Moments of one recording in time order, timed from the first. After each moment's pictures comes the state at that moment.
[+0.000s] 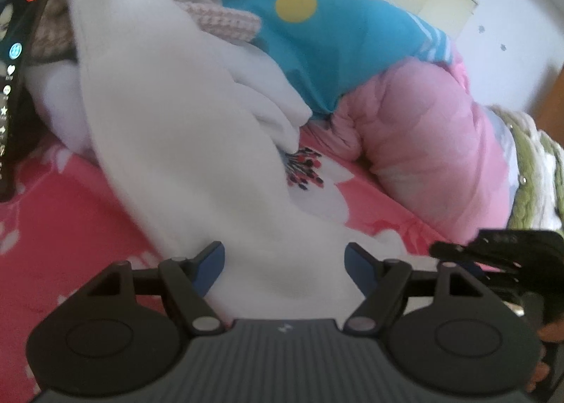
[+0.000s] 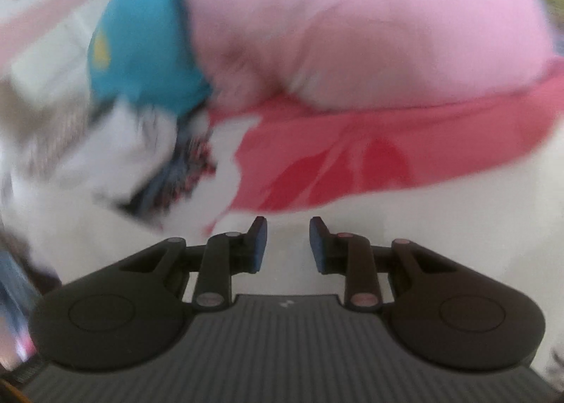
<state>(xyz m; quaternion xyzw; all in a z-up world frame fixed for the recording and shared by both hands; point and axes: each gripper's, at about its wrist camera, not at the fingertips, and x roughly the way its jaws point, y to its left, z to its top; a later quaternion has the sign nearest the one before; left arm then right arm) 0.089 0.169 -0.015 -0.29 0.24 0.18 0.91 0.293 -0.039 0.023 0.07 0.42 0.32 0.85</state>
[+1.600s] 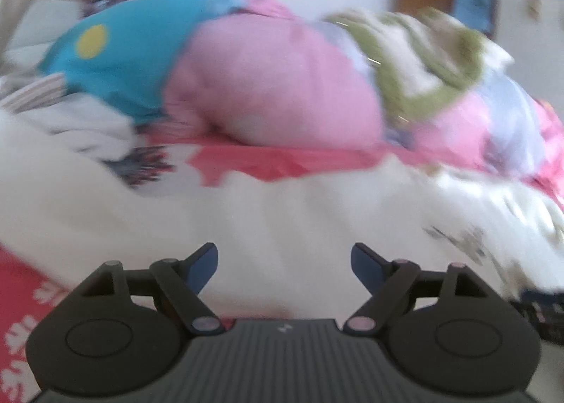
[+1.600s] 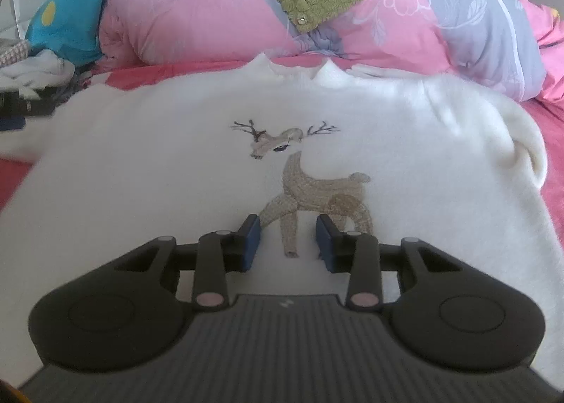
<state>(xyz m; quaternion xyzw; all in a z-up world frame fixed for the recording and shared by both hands) 0.079 0.051 0.008 -0.06 0.27 -0.03 0.96 0.083 -0.237 -0.007 -0.04 0.31 0.10 0.94</state>
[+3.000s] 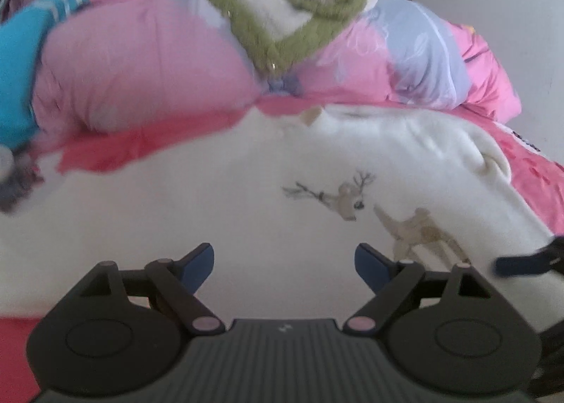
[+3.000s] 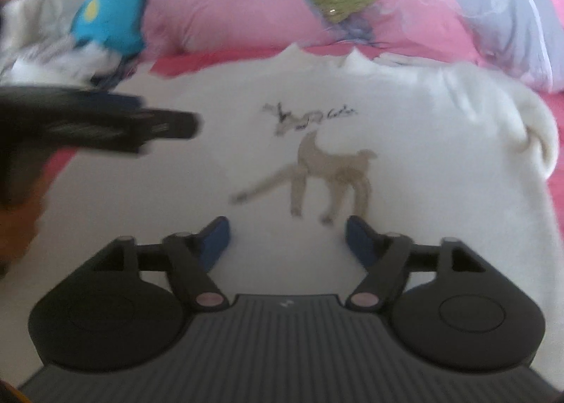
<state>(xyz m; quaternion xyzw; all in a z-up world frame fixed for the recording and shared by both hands) 0.101 -0.077 0.001 0.01 0.32 -0.13 0.94 0.049 -0.277 0.013 -0.05 0.34 0.19 0.92</state>
